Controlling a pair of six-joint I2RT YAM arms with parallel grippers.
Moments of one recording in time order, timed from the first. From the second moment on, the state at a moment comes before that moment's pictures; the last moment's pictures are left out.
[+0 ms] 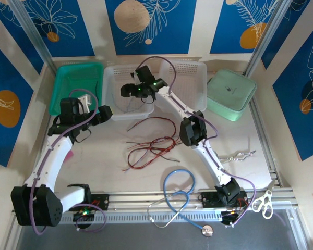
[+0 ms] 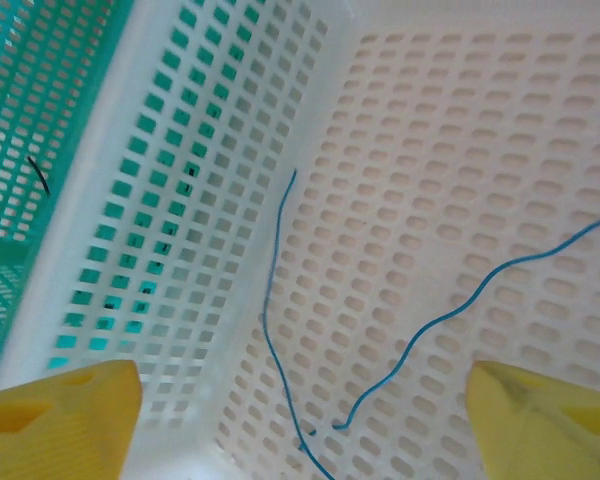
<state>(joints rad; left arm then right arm) -0.03 1.11 0.90 -0.47 0.38 -0.42 0.61 2.66 2.68 -0.74 -0.29 0.44</state>
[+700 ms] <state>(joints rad) -0.46 1.10 0.89 -0.51 0.12 -0.43 0.52 1.69 1.82 -0.82 0.06 0.46</state>
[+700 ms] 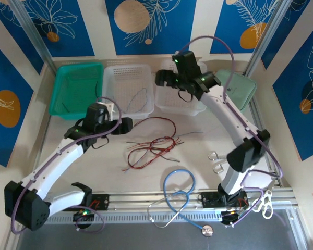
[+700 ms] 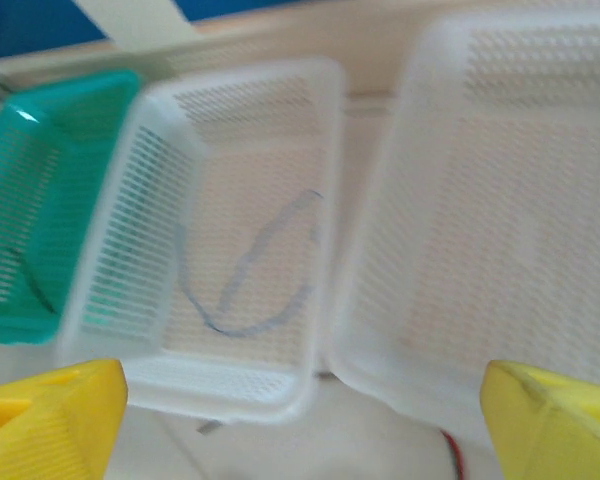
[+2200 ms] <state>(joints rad) -0.58 1.22 0.85 -0.47 0.01 -0.44 0.55 1.78 1.04 -0.42 0.06 0.84</state>
